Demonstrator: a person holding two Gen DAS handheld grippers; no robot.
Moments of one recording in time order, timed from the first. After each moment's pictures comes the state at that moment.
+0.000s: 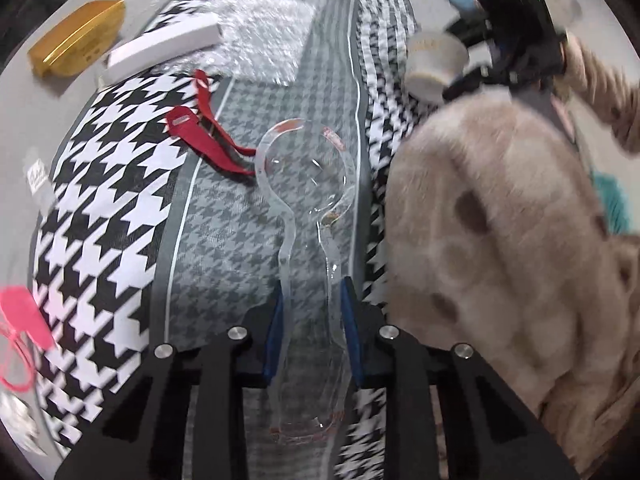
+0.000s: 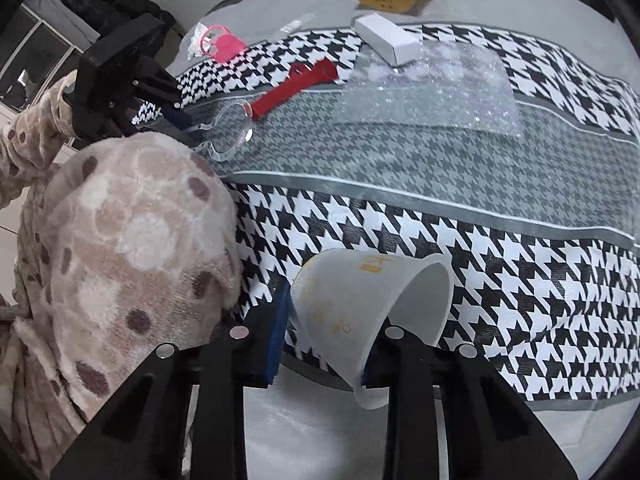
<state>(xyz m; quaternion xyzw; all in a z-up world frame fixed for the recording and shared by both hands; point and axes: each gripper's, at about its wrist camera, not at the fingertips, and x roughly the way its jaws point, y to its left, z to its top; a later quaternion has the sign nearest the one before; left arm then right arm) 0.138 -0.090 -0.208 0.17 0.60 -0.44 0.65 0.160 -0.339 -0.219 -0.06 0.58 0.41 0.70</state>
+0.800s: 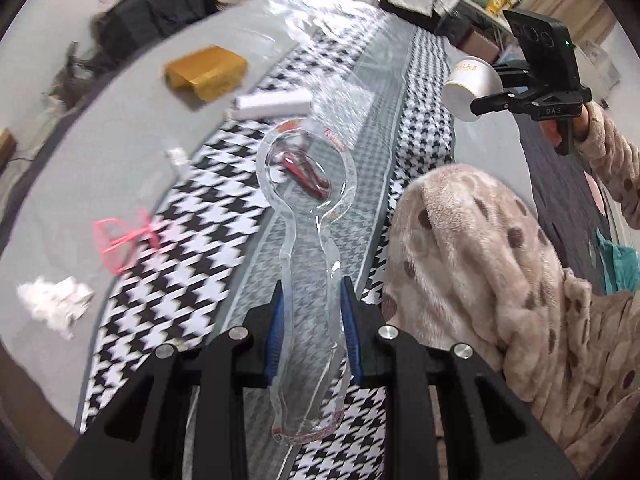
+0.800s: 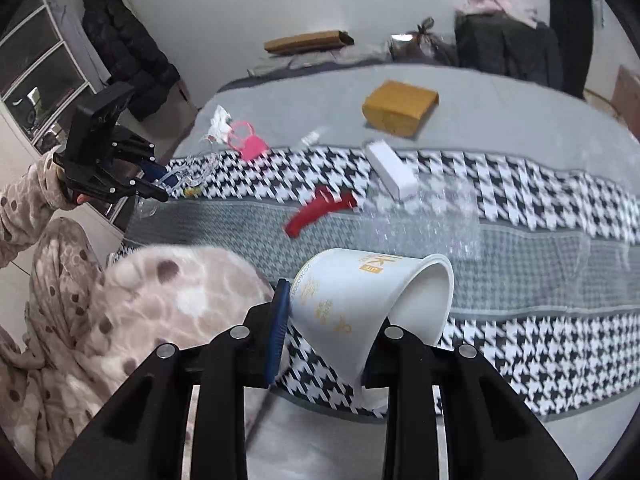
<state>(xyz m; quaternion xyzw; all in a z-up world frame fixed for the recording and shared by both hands) 0.112 0.014 -0.084 0.12 0.54 -0.33 0.76 0.139 -0.324 -0.105 -0.06 0.45 0.40 0.79</state>
